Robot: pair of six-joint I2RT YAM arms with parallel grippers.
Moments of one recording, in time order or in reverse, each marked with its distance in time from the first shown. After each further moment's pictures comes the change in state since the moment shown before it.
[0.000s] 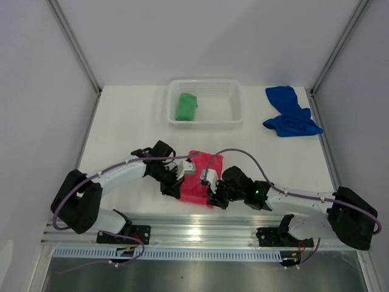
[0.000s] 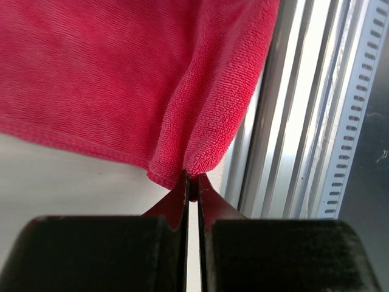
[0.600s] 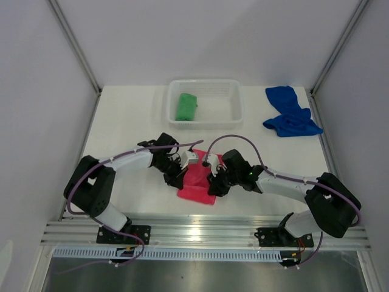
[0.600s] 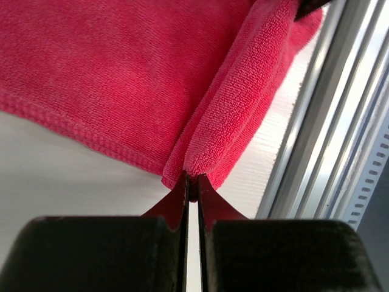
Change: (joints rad) left arm 0.050 0.170 0.117 0.058 -0.048 -0.083; right arm -0.241 0.221 0.154 -0.097 -0.188 0.000
